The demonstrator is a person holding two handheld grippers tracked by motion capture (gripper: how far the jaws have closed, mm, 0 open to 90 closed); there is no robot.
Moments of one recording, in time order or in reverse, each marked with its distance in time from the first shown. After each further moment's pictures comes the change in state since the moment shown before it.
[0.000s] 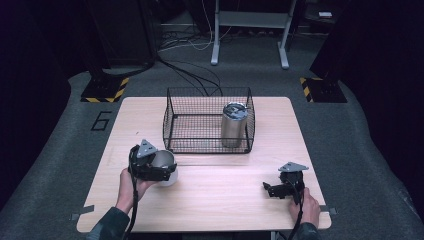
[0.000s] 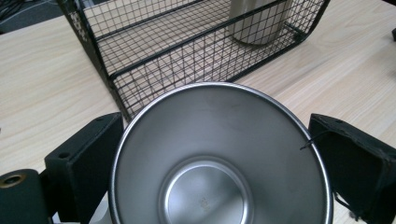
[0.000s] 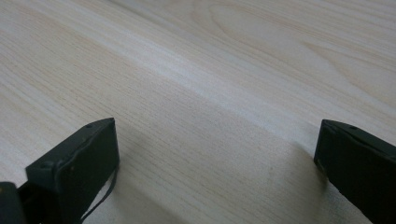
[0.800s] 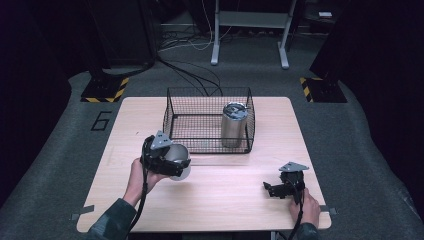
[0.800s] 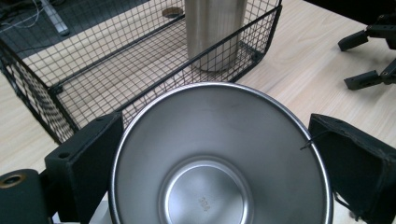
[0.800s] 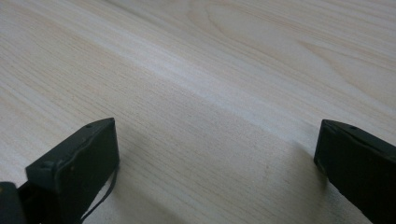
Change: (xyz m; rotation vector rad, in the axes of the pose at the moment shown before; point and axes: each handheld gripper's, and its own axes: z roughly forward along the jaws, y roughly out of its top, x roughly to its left) left arm -0.028 0.046 0.000 -0.016 -0.086 0.091; right arm -0.002 0.000 -0.001 0.006 -0.007 -0.006
